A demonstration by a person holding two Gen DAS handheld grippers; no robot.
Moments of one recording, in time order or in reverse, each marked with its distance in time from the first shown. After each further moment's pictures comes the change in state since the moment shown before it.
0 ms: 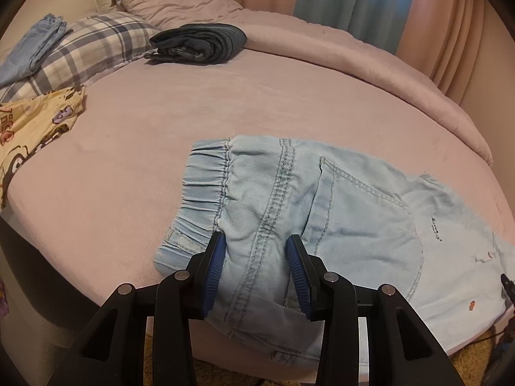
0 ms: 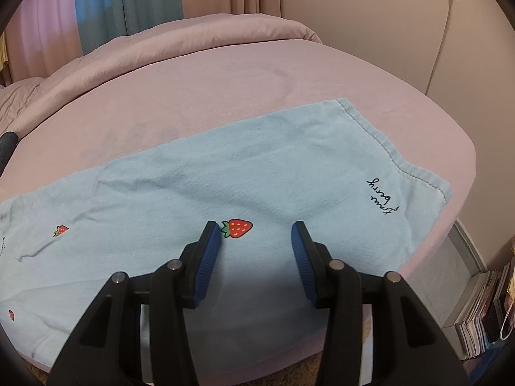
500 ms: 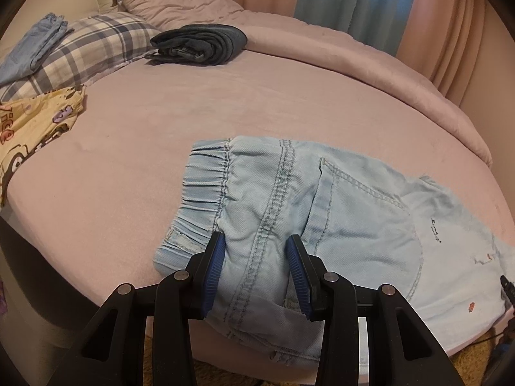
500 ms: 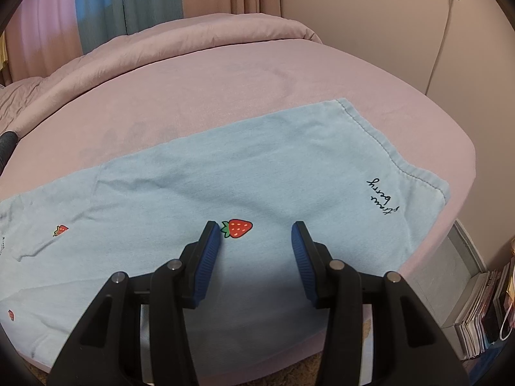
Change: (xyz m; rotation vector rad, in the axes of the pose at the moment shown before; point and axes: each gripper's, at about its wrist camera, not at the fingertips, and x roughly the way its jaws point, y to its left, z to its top) left arm 0.000 0.000 -0.001 -0.006 -0.005 -0.006; right arm 0.000 0.002 0.001 0.001 0.003 -0.005
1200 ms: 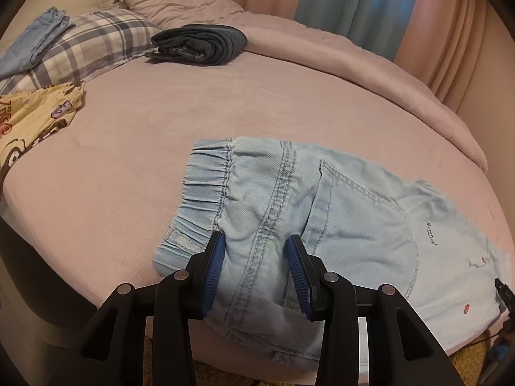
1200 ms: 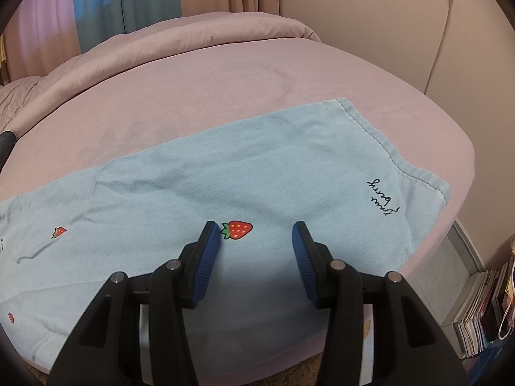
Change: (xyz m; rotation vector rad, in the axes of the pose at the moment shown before) left arm 0.001 0.005 0.002 -0.015 -0.005 -0.022; right arm 0.002 0.001 0.001 0.002 0.004 -0.009
